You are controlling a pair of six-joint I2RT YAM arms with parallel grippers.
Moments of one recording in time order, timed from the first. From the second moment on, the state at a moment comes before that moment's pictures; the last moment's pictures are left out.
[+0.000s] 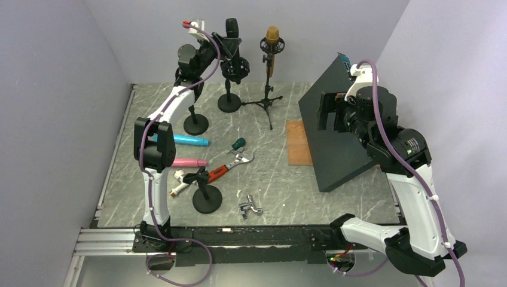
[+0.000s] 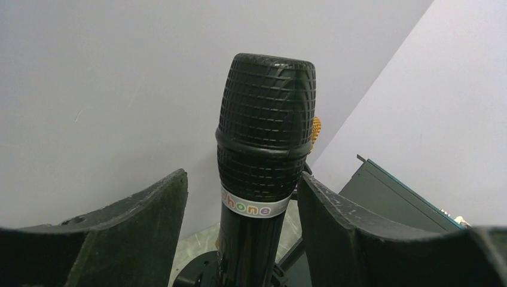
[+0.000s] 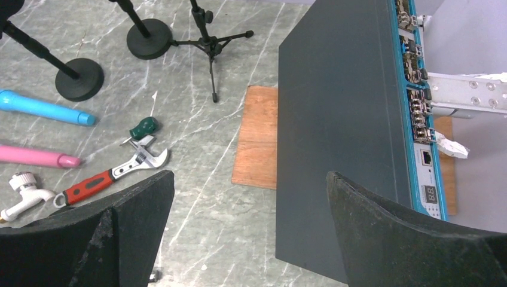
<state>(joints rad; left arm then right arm) -0.25 2.18 1.94 0.61 0.39 -0.60 0.48 1.09 1.72 -1.06 0.32 0.20</state>
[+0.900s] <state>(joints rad) -0.27 2.22 2.22 0.43 0.34 -0.57 0.48 0.98 1.61 -1.01 0.31 0.13</state>
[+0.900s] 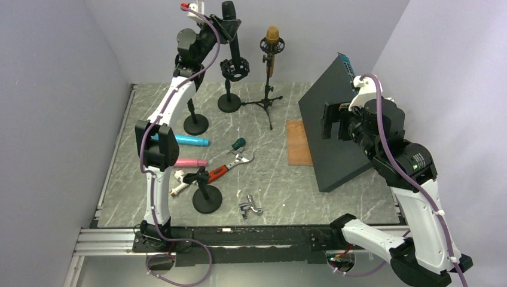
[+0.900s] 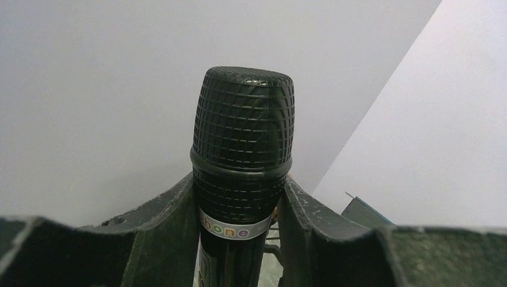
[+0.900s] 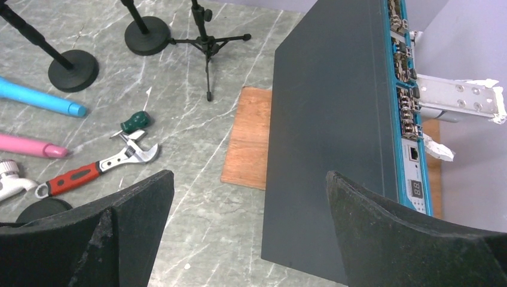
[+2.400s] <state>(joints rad) 0.16 1.30 1.24 -1.16 -0.20 -1.42 0.48 0.88 1.36 -0.86 -0.05 0.20</state>
